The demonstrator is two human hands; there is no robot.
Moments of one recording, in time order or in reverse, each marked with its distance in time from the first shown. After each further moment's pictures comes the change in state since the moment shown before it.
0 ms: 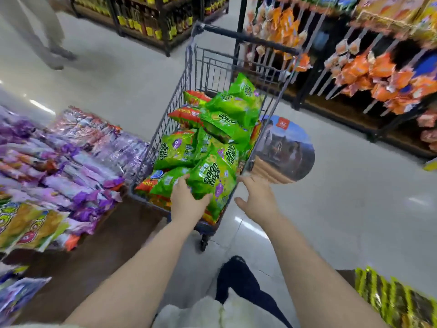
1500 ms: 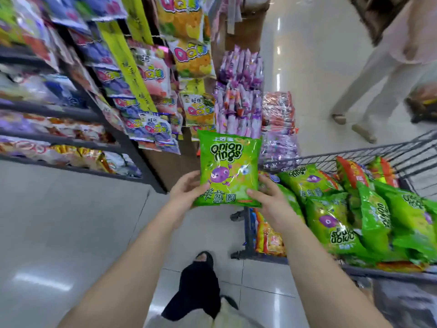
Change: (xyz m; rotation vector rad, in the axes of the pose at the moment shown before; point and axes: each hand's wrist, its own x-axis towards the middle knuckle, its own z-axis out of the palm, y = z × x) left_hand -0.156 -0.022 -0.069 -1.068 0.845 -0.489; right_hand 0.059 -0.128 0.027 0.922 -1.178 -0.186
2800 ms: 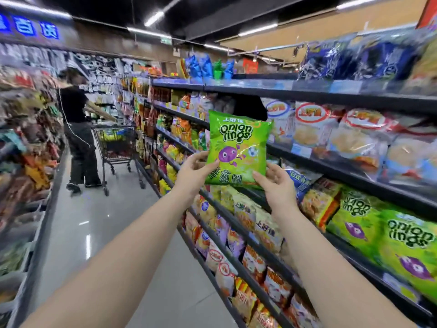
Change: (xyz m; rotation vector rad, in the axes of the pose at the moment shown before) left_hand -0.019 0.446 -0.828 0.051 0.863 0.765; right_hand 0.174 -0.104 1.015 -0.154 -0.641 -0.658
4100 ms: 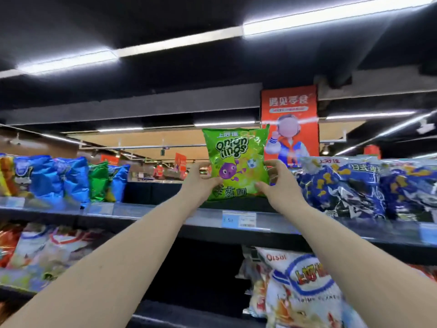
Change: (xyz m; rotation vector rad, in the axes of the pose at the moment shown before) left_hand 0.632 0.091 0.166 -0.131 -0.622 0.377; right_hand 0.525 -0.101 0.098 -1.007 0.595 -0.523
